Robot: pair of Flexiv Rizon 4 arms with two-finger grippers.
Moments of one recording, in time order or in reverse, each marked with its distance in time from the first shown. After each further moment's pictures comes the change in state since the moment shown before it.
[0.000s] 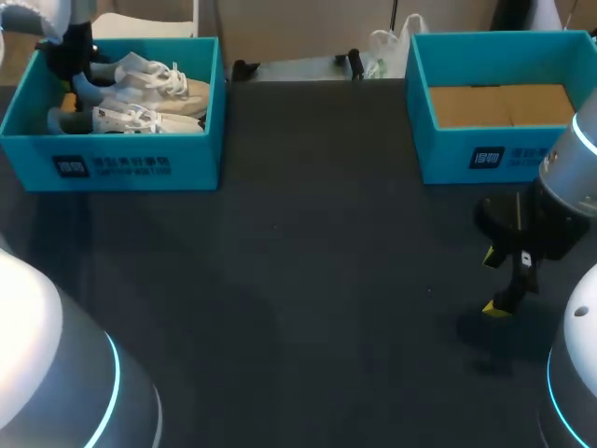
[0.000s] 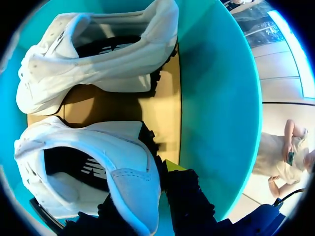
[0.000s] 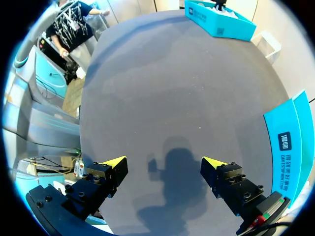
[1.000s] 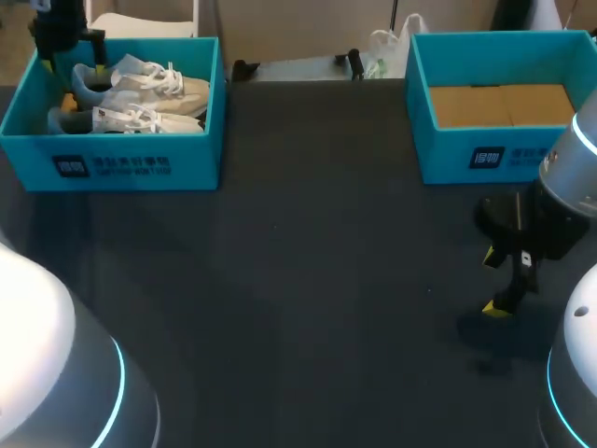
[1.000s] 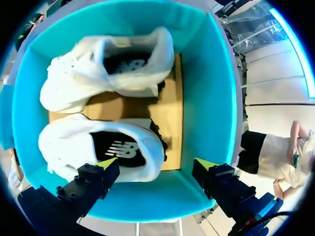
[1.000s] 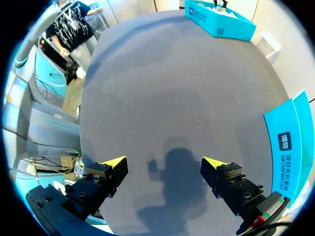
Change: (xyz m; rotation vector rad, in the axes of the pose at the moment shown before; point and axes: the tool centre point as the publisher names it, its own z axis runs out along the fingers) left arm -0.002 0.001 -0.056 0.029 -0.119 -0.017; right arm 0.000 0.000 0.000 0.000 0.000 0.000
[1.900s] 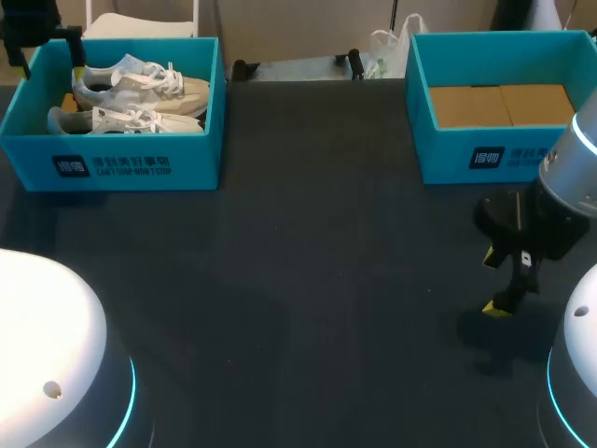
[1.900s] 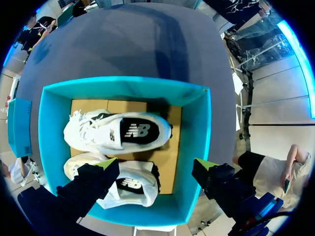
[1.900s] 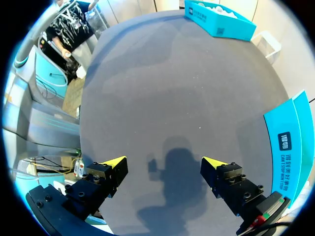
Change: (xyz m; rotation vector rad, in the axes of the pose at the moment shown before) left arm 0.010 -0.109 -0.056 0.103 -0.055 -0.057; right arm 0.000 0.000 0.000 0.000 0.000 0.000
